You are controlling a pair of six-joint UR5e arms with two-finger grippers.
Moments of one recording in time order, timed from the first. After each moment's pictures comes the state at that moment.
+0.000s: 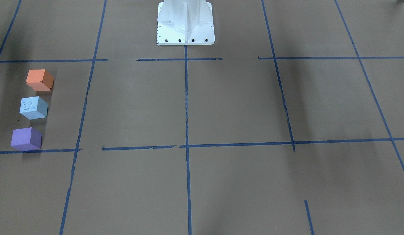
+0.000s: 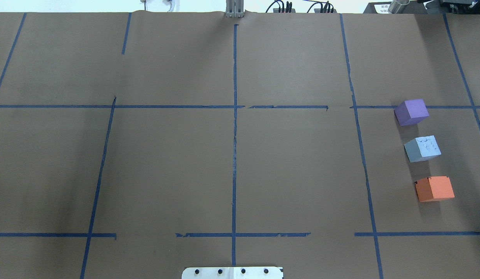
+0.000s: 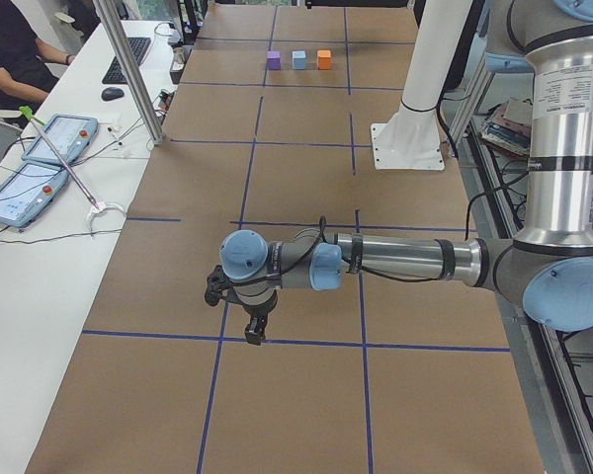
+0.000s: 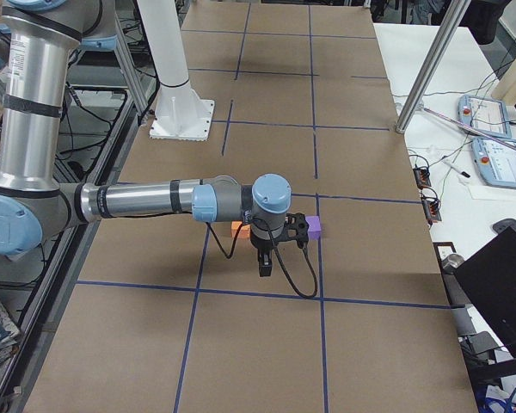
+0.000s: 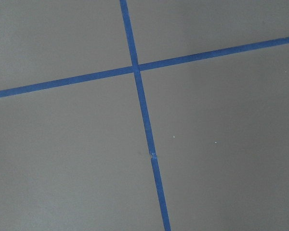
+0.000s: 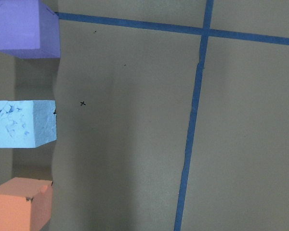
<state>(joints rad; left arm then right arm) -1.54 -1.51 -1.66 -1.53 -2.41 0.17 1.47 -1.77 1.88 -1.64 2.35 -0.02</state>
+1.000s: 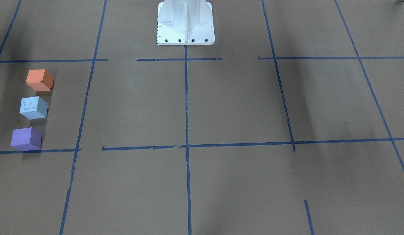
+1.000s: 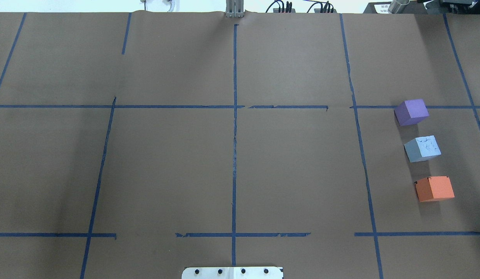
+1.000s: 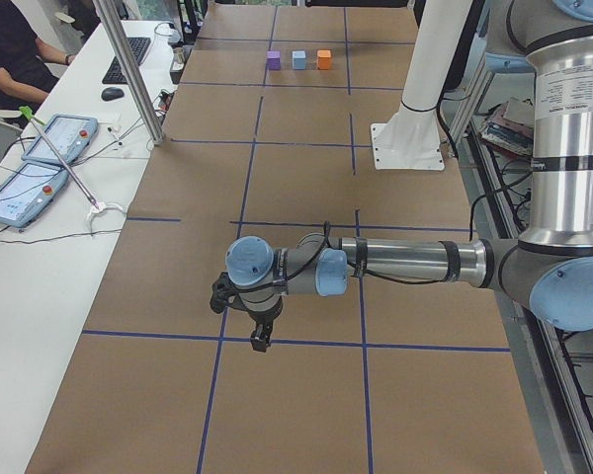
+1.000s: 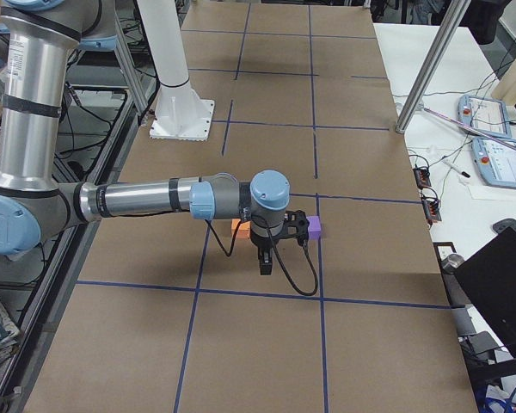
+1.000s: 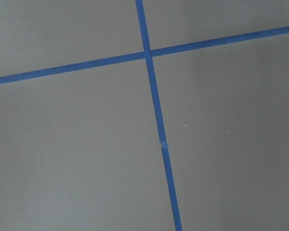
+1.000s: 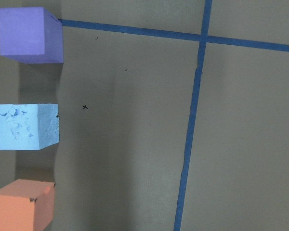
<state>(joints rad) -1.54 -1.49 -1.66 -1.54 -2.39 0.17 1.48 -1.78 1.90 -1.64 2.35 -0.02</state>
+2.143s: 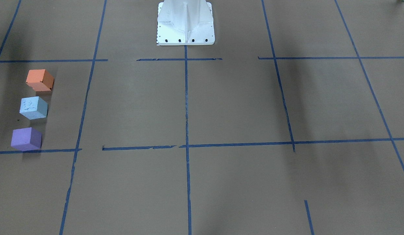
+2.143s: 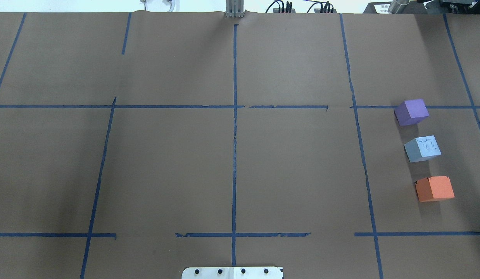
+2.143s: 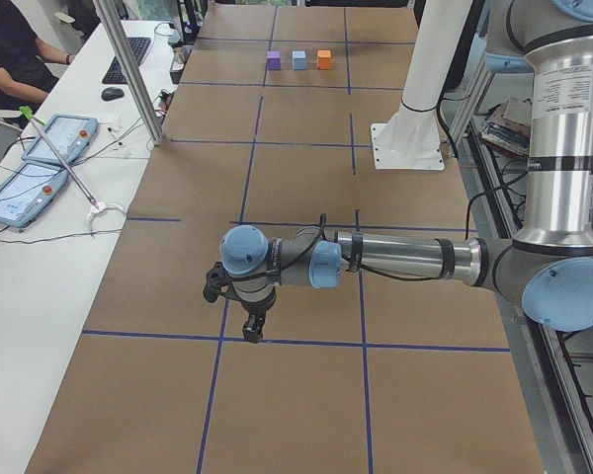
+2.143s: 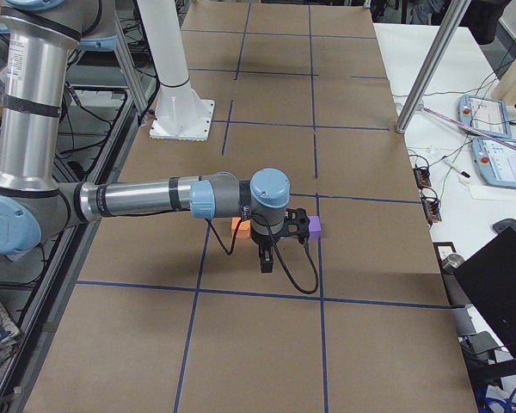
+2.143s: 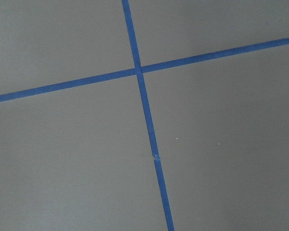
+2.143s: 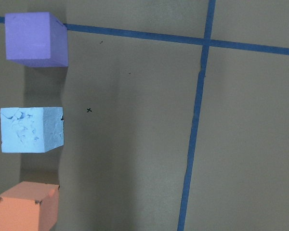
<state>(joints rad) -1.54 -1.52 -1.67 -1.54 -2.39 0.17 1.48 -1.78 1.90 -1.64 2.36 -0.01</state>
